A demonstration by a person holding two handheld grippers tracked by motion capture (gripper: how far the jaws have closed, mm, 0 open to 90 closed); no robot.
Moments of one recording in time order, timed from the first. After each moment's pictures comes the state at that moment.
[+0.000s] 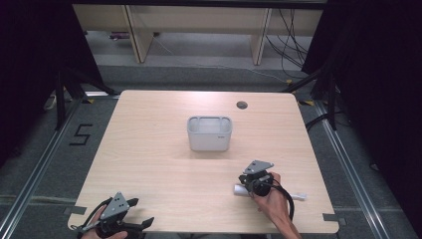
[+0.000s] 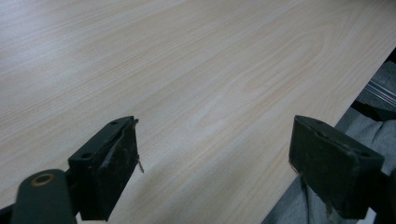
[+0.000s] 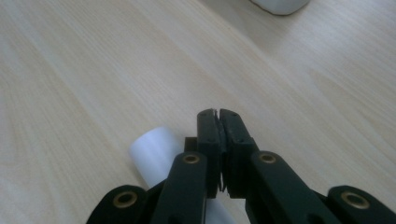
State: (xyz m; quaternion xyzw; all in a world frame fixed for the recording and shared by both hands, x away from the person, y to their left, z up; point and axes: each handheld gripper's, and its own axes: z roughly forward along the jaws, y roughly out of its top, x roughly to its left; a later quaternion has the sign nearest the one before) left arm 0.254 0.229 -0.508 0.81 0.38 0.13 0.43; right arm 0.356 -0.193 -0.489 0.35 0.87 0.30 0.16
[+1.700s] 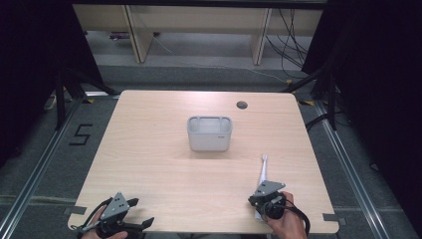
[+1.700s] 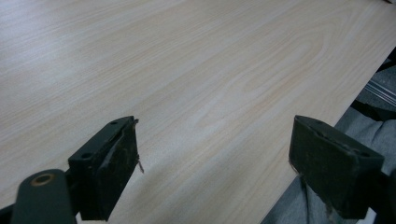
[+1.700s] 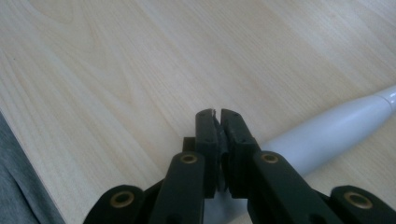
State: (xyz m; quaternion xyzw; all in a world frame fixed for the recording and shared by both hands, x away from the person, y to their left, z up) left arm 0.255 0.230 -0.507 0.82 0.37 0.13 0.42; right arm 0.303 -0.219 -0.491 0.31 0.90 0.28 0.14
